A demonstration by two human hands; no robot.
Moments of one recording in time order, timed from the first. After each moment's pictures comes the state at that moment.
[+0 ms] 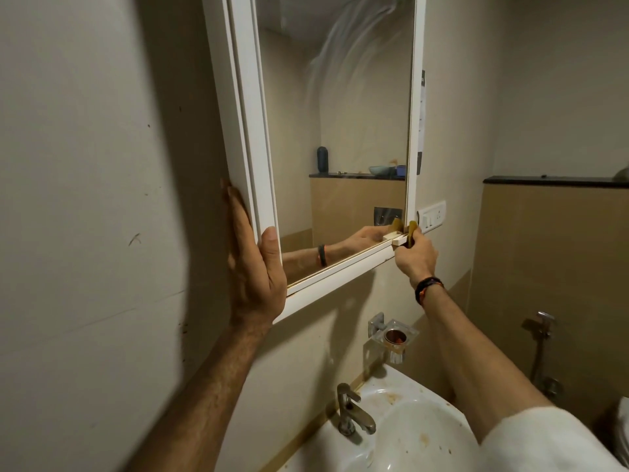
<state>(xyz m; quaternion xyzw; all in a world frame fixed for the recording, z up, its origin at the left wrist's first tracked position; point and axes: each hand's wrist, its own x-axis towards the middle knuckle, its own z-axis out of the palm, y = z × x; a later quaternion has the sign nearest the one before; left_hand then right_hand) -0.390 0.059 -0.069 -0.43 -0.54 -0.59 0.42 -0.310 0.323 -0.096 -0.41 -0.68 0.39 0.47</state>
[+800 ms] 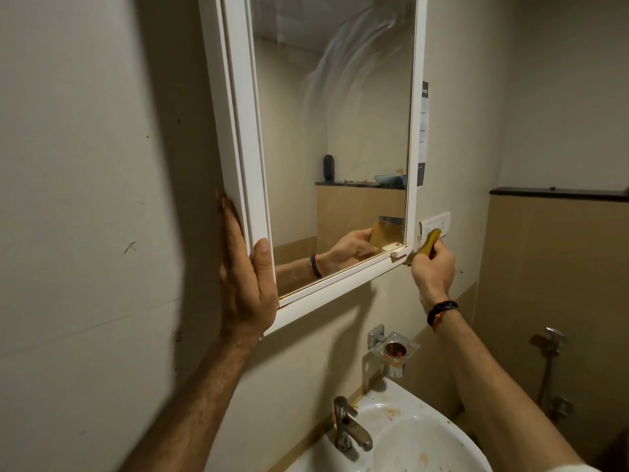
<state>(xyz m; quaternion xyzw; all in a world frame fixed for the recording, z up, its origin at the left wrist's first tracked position) -0.392 0.058 -0.069 -0.44 -0.55 -0.58 0.41 -0.288 0.331 -0.099 -0.36 -0.59 0.43 0.59</state>
